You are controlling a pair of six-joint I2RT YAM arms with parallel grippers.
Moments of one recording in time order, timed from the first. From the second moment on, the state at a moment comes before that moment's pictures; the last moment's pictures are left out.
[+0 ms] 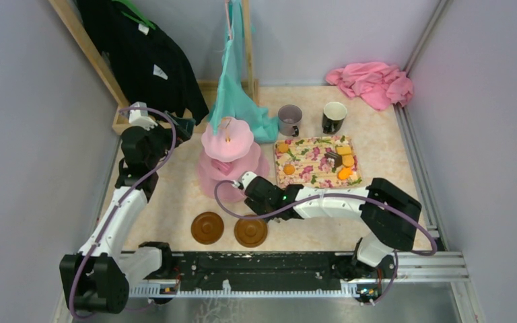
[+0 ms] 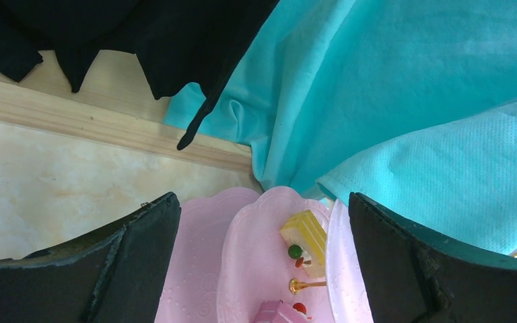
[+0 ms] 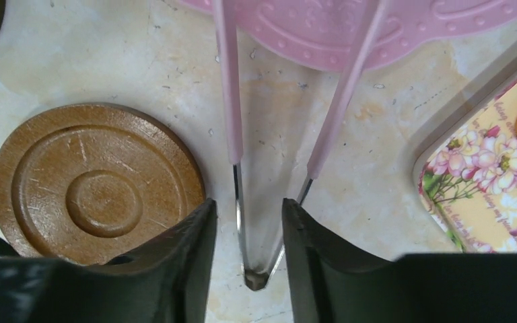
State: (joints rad) left arm -0.07 1.03 0.72 0.20 0.13 -0.59; right arm 1.12 1.57 0.89 -0.32 0.23 0.15
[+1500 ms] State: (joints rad) left arm -0.10 1.09 0.68 0.40 0.06 -0.56; right arm 1.12 1.43 0.68 -0.10 0.30 0.23
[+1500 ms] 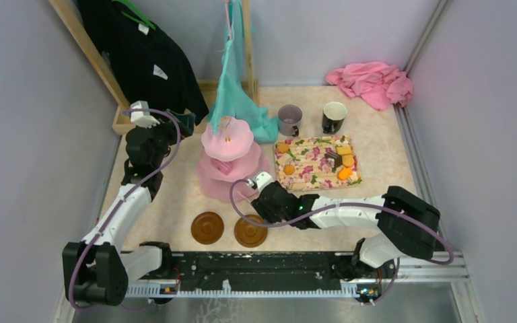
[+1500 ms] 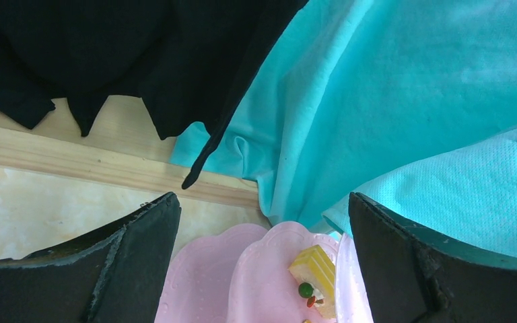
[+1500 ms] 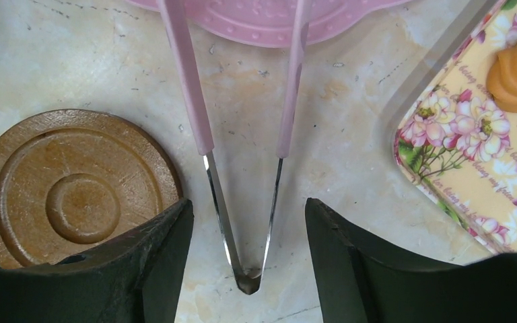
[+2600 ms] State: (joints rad) left arm -0.10 1.09 0.68 0.40 0.05 -0.56; right arm 1.09 1.52 0.66 0.02 0.30 0.22
